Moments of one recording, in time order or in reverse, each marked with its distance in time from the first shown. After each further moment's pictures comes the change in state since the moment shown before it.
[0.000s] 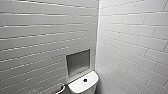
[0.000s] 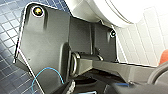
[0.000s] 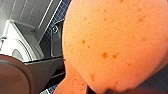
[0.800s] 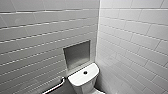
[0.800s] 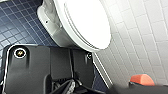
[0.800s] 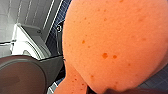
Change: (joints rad) left arm -0.315 -0.323 0.510 -0.005 0.065 -0.004; right arm 0.034 -0.171 0.222 0.000 0.063 0.004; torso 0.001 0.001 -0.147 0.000
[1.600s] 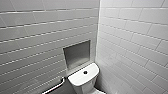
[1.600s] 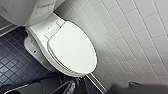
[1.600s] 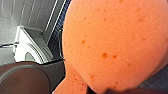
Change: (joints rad) left arm -0.424 -0.051 0.148 -0.143 0.257 -0.030; right arm 0.017 -0.012 0.027 0.000 0.002 0.000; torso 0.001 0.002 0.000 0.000
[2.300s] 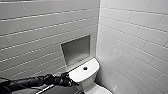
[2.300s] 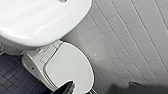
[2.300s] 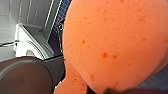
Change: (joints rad) left arm -0.335 0.089 -0.038 -0.037 0.124 -0.179; right arm 0.016 0.000 0.014 0.000 0.007 0.003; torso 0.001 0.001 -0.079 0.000
